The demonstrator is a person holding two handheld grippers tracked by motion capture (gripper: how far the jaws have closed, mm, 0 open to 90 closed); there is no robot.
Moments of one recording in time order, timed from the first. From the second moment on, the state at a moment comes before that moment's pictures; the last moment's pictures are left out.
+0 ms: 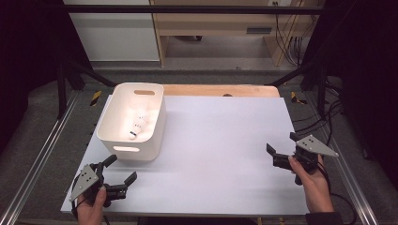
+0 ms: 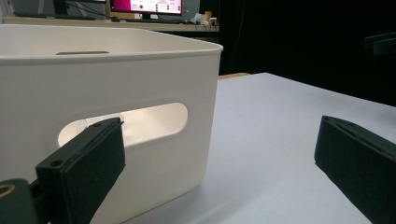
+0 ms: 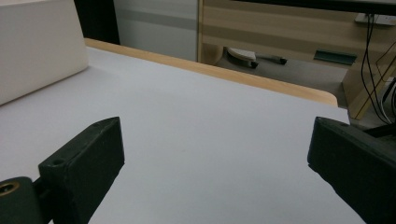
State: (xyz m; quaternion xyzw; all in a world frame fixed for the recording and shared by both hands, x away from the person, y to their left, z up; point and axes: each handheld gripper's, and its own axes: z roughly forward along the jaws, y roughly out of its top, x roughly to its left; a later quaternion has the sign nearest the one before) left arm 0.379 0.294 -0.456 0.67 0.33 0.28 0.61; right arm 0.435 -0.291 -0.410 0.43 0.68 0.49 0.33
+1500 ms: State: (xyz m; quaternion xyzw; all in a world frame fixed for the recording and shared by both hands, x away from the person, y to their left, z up) left arm 0.379 0.292 -0.456 0.67 0.33 0.28 0.61; right arm 0.419 -0.298 -0.454 0.43 0.68 0.48 0.34
